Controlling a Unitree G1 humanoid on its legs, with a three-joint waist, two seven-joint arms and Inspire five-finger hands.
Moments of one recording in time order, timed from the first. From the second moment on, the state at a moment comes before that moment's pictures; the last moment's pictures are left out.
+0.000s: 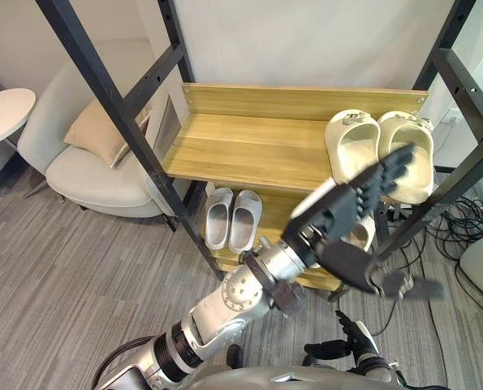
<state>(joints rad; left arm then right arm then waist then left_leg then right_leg) -0.21 0.20 -0.89 -0.31 -0.50 -0.10 -0.06 0.21 -0.24 0.18 0.80 -0.09 -0.05 -0.09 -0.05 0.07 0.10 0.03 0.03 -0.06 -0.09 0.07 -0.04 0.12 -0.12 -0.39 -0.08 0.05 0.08</state>
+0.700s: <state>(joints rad) 0.14 0.24 -0.46 0.48 -0.10 -0.06 -0.03 0.21 -0.19 0.18 0.84 -0.10 -0.05 -0.10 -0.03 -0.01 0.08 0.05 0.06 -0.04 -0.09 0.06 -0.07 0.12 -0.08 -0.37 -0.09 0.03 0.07</state>
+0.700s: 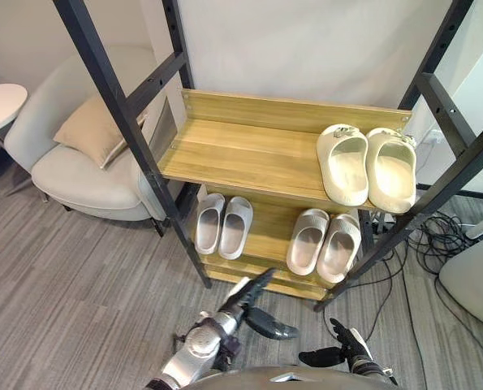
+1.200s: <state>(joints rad) 0.18 0.16 -0.13 0.81 -0.03 -0.05 0.12 0.18 -0.16 0.13 0.86 -0.09 -0.05 -0.10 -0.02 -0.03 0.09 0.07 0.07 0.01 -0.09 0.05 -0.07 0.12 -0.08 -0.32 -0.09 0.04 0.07</state>
